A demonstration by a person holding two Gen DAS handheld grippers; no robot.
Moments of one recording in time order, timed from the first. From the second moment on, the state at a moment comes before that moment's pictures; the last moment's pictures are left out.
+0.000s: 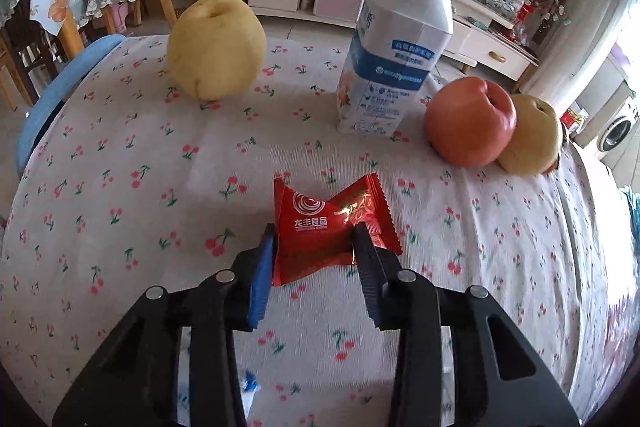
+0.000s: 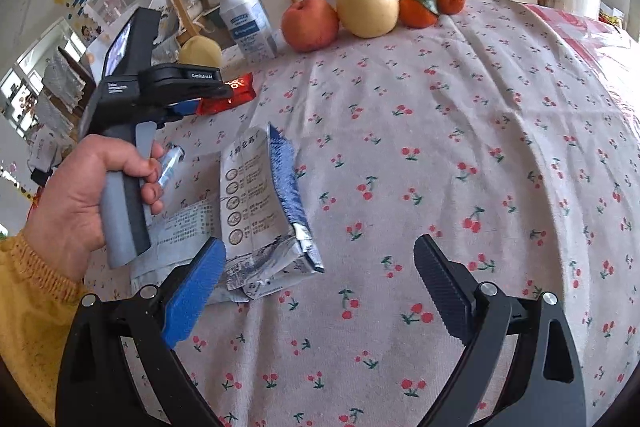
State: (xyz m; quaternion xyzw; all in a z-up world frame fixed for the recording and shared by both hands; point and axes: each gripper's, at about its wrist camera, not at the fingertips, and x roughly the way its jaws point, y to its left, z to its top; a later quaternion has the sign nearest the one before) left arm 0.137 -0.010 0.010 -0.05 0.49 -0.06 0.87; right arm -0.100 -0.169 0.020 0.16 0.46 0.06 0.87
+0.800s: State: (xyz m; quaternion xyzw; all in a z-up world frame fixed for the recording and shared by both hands) left arm -0.015 -0.019 0.034 0.13 0.49 -0.23 0.83; right arm -0.095 -0.171 0.012 0.15 0.47 0.05 0.87
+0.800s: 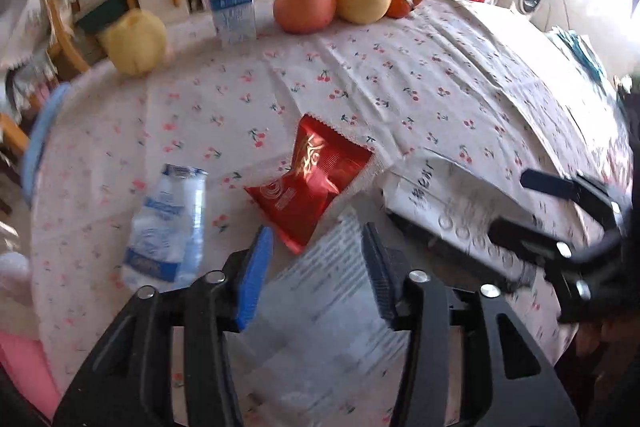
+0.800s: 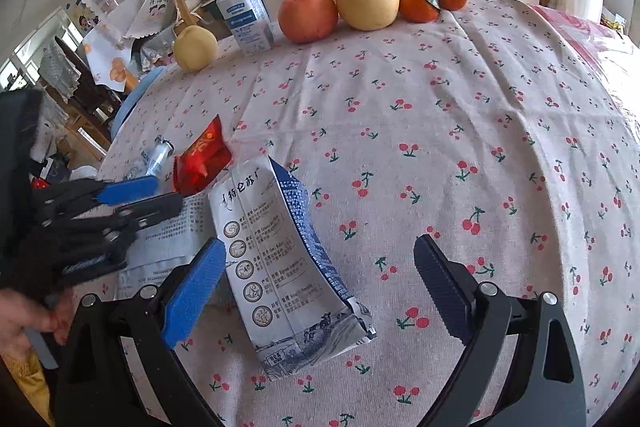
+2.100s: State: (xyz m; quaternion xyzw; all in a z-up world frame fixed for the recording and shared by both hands) left arm -0.082 -0.011 0.006 0.18 0.45 -0.26 0.83; right arm -0.093 -0.141 -0.004 0.05 0.49 0.06 0.87
